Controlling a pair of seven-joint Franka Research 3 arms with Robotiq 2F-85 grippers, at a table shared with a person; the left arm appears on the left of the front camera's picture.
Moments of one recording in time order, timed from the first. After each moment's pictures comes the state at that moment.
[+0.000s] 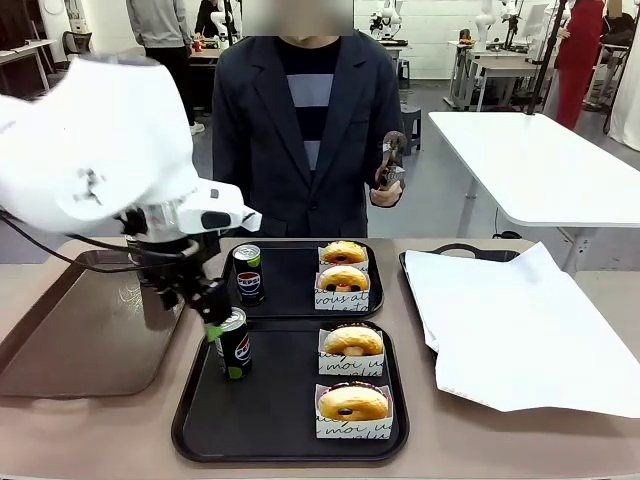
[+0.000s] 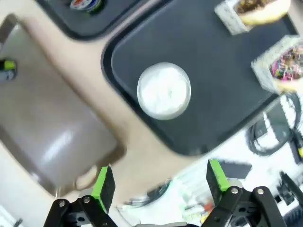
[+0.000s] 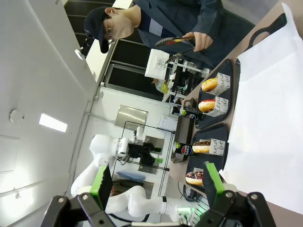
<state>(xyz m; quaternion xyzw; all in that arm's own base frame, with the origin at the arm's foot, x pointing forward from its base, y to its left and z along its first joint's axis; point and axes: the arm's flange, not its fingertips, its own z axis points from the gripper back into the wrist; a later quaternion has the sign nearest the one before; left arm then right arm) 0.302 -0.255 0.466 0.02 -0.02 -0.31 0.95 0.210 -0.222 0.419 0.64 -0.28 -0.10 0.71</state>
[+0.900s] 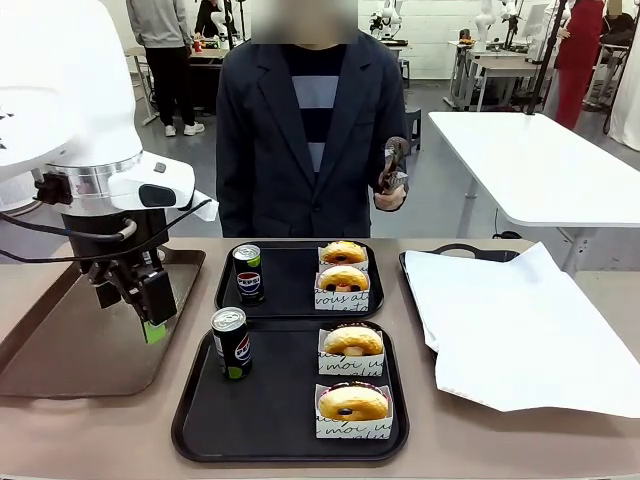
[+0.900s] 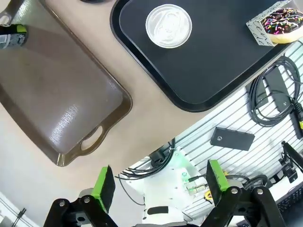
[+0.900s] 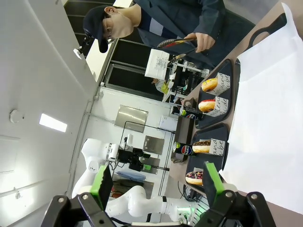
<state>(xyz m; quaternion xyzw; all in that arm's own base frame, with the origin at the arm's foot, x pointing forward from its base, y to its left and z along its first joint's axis) 0.271 -0.222 0.499 0.03 0.01 -0.31 0.95 0.210 -0.222 0.419 0.64 -0.28 -0.10 0.71</state>
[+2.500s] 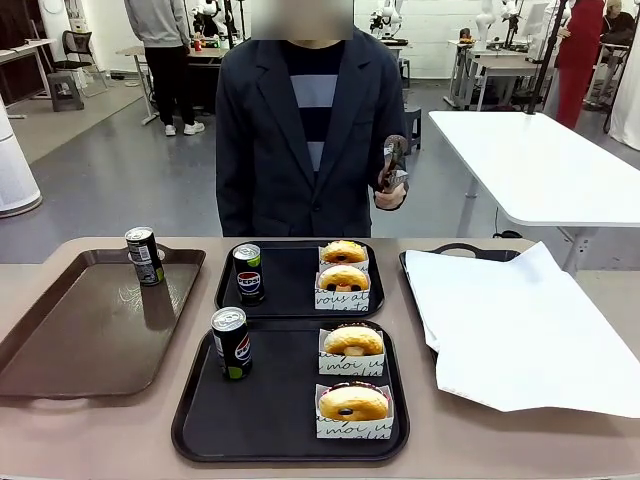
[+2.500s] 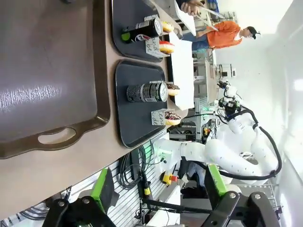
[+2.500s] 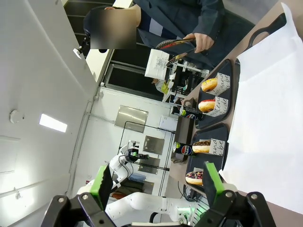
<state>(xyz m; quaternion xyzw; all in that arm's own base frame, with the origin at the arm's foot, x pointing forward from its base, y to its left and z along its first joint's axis) 0.263 0.148 0.436 -0.53 -0.10 0.03 0.84 0.210 -0.223 0.419 0.64 -0.28 -0.10 0.71</state>
